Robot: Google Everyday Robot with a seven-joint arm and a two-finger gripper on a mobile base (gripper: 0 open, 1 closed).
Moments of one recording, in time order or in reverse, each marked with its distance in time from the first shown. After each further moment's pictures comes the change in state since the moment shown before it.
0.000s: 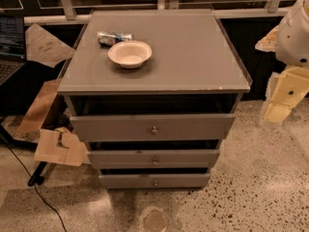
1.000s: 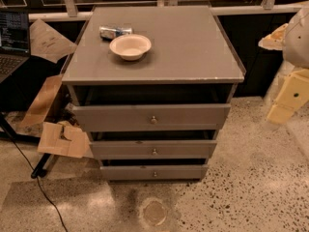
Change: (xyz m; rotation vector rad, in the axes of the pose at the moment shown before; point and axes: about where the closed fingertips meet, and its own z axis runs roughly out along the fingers) arm -0.002 0.002 -0.005 0.032 -0.065 -0.004
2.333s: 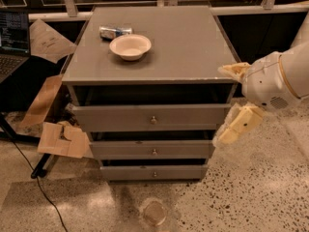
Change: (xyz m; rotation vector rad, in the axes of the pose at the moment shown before) arm -0.043 0.019 0.083 -0.024 -0.409 0.008
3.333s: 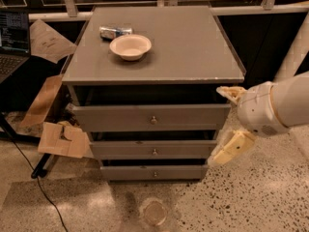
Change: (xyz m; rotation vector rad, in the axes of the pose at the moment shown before) arm 0.028 0.023 0.033 0.012 -0.002 0.027
